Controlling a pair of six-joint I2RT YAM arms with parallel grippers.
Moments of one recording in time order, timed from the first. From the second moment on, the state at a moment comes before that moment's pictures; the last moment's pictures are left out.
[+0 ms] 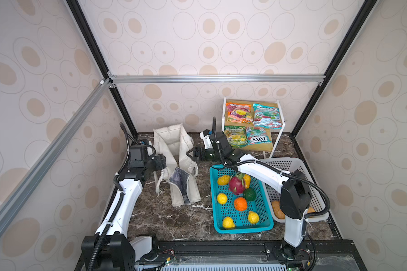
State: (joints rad) left arm 0.05 1.20 0.99 -0.46 0.14 -0.25; right arm 0.76 1.96 1.68 -0.23 -0.27 0.63
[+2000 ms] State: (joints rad) left arm 0.11 0.83 0.65 -0.23 0.23 -0.18; right arm 0.73 1.16 1.21 -0.67 0.22 0.34
